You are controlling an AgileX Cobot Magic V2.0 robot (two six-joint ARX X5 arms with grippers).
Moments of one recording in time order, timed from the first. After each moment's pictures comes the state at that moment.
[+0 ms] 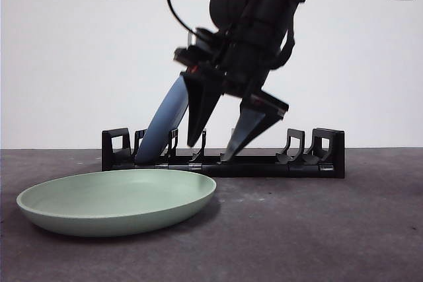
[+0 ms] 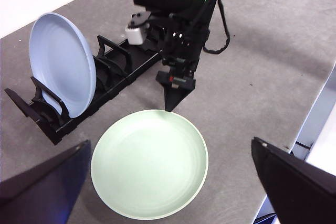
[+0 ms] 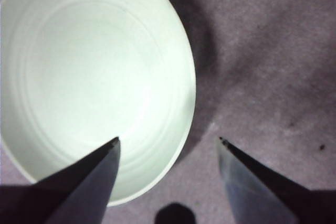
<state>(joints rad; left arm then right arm) -0.38 0.64 1.05 -0.93 0.37 0.26 0.62 1.98 1.59 -0.88 -0.30 0.05</state>
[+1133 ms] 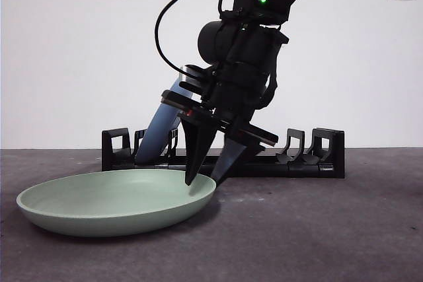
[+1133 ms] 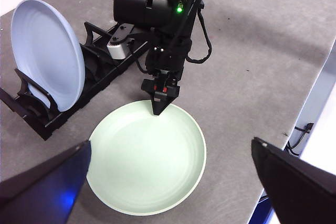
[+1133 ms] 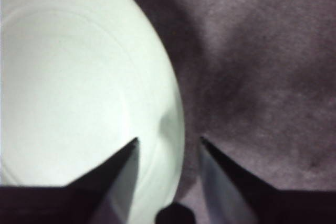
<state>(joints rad) -0.40 0.71 1.05 -0.93 0.37 0.30 0.64 2.09 1.59 -0.79 -0.30 0.09</state>
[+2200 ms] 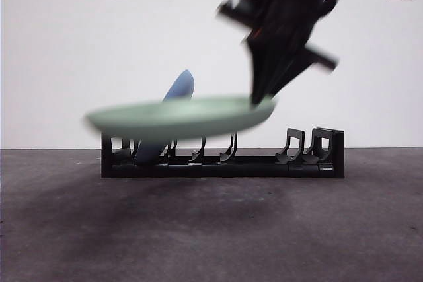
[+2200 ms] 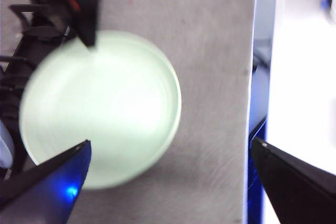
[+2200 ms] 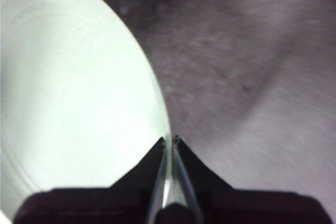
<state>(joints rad) -0.83 0.88 1.05 -0.93 0.15 0.55 0.52 1.80 1.59 -1.04 -0.28 0.08</state>
